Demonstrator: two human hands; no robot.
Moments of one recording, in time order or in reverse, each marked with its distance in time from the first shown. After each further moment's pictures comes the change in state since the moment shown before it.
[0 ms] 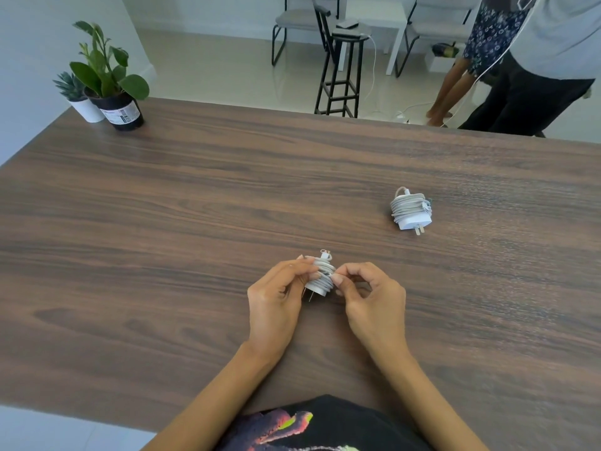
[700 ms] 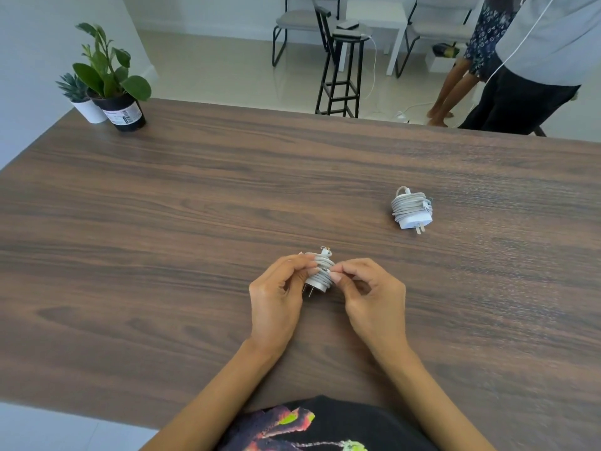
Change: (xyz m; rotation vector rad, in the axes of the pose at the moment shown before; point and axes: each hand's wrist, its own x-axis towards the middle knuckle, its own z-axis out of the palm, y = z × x) left_hand 0.002 -0.002 0.001 -0.029 -0.007 -0.039; right_hand 0.001 0.003 0.001 -0.039 0.022 -0.161
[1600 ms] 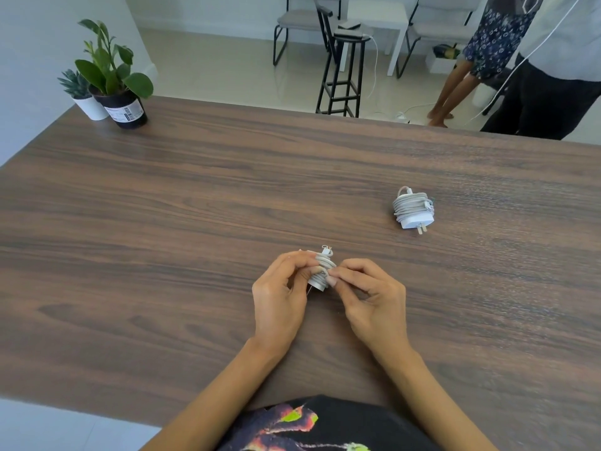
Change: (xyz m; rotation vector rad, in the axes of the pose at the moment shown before) left_hand 0.001 0.001 0.002 -0.017 0.035 -0.017; right_hand -0.003 0.006 0.000 -0.032 -0.014 -0.187
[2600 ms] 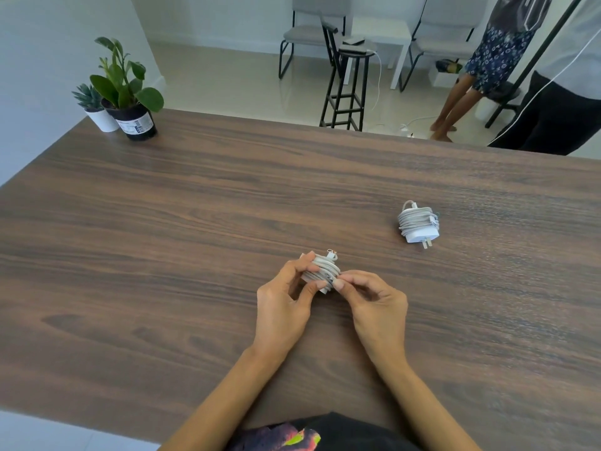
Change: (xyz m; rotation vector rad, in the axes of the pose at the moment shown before) left_hand 0.006 -0.006 -0.001 -0.167 -0.142 -0.222; right_hand 0.006 0.009 0.014 0.375 0.117 0.432
